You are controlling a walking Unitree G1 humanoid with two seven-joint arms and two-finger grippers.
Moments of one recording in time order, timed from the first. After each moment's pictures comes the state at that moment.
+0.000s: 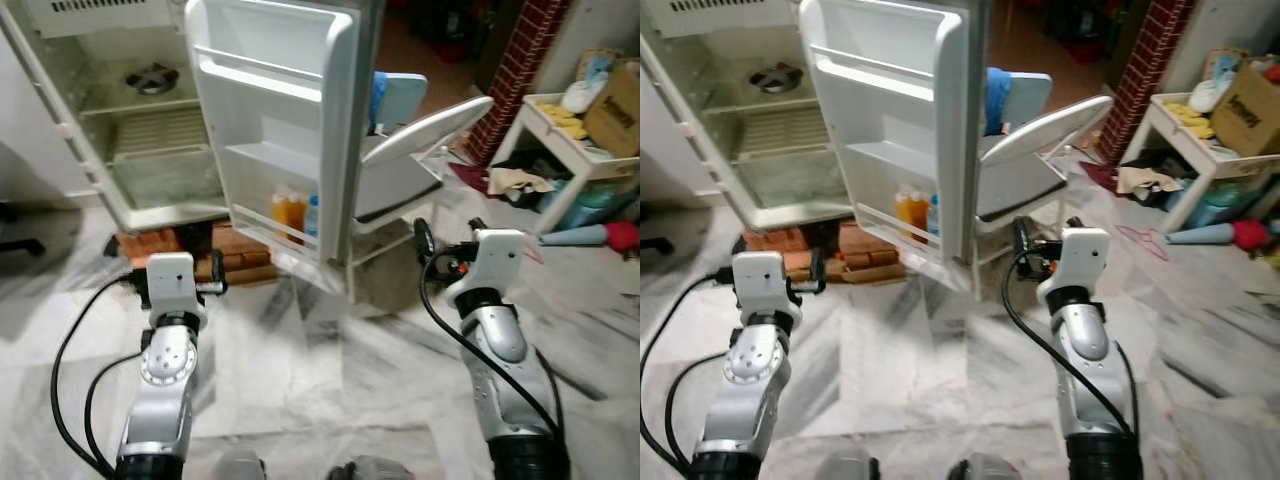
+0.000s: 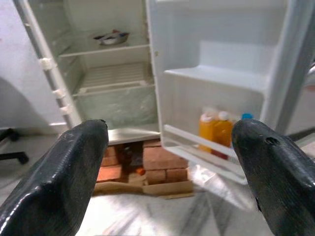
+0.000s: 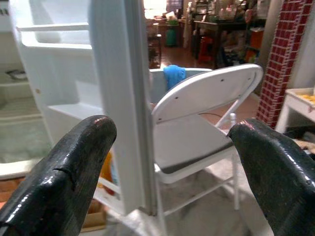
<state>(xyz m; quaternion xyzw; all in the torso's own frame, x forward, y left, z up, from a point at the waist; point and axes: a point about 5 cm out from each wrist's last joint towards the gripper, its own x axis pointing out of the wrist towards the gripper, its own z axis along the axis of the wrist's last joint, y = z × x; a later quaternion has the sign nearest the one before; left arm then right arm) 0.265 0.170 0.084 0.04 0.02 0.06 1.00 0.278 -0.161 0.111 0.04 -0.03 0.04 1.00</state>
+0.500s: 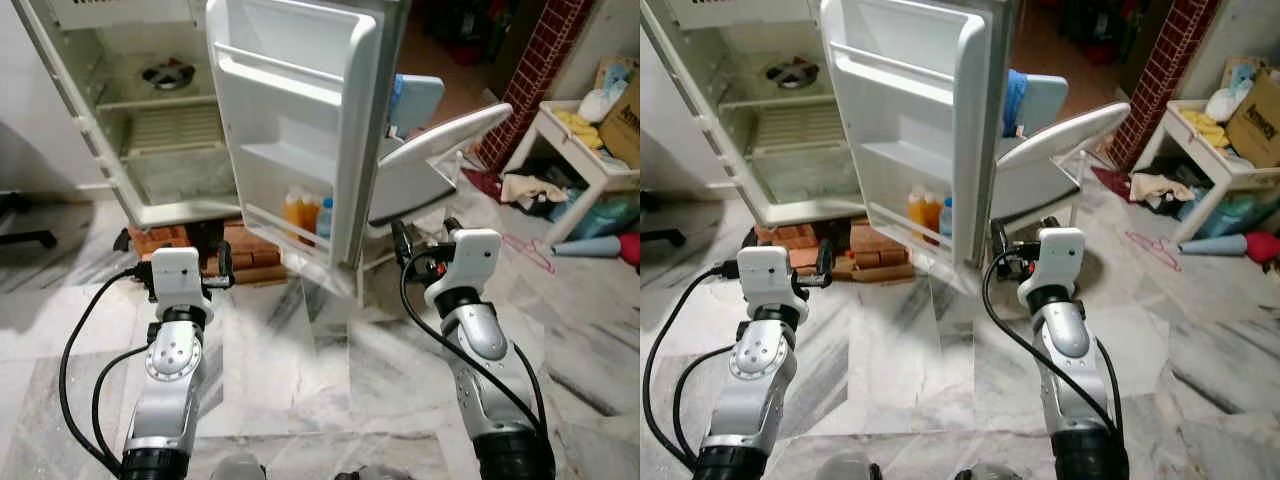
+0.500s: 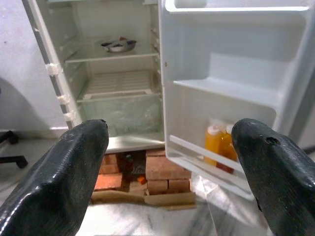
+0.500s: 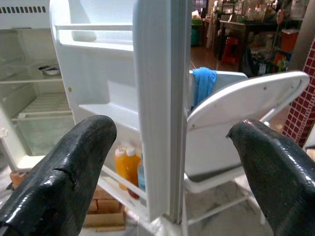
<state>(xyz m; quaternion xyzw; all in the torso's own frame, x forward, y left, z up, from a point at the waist) 0.268 0.166 0.087 0.03 0.01 0.05 1.00 0.281 -0.150 0.110 0.03 -0.03 0.06 1.00</state>
